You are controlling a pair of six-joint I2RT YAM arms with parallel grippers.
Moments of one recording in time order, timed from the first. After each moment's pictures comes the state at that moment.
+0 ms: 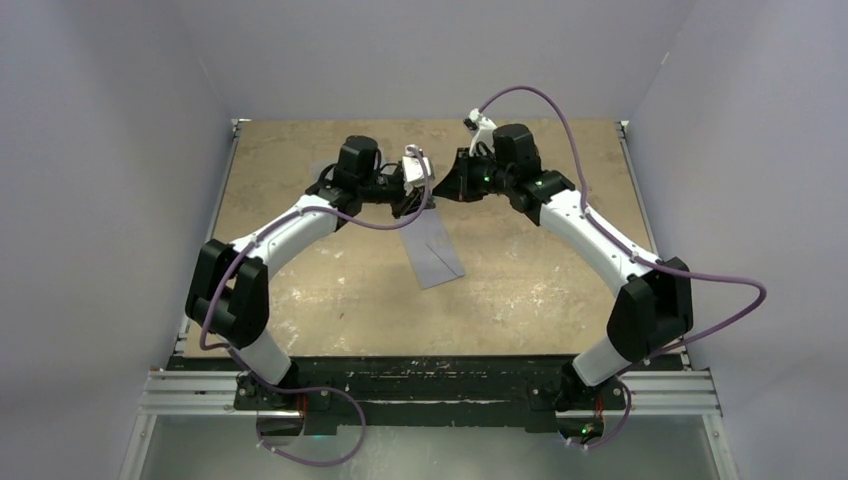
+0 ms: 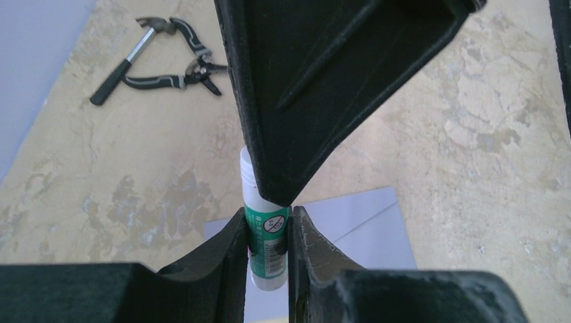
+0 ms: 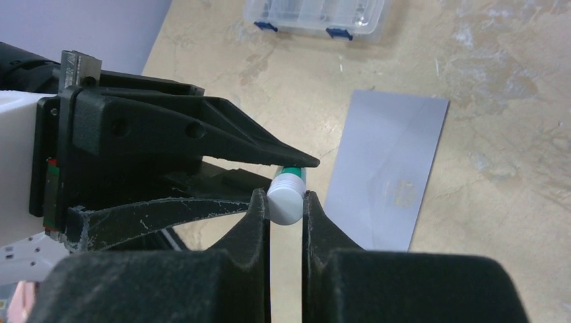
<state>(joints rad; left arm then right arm) -0.47 1.64 1.22 -0.02 0.79 0.48 0.48 1.57 1.36 -0.33 -0.42 0.39</state>
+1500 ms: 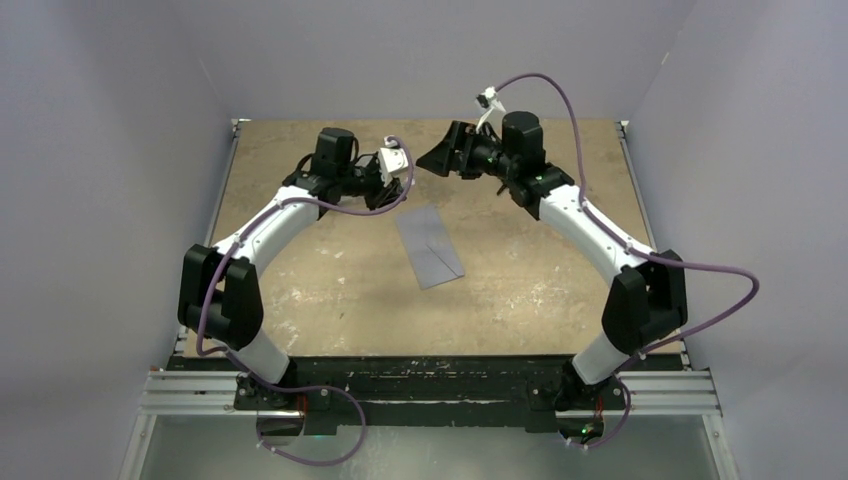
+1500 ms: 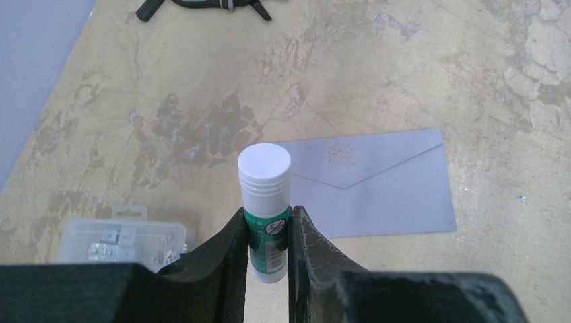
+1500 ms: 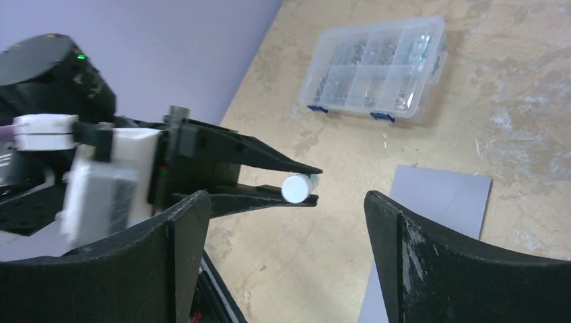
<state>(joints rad) -0.35 1.63 1.29 -0.27 0.71 0.61 0.45 1.63 1.37 -0.03 -0.47 0.61</state>
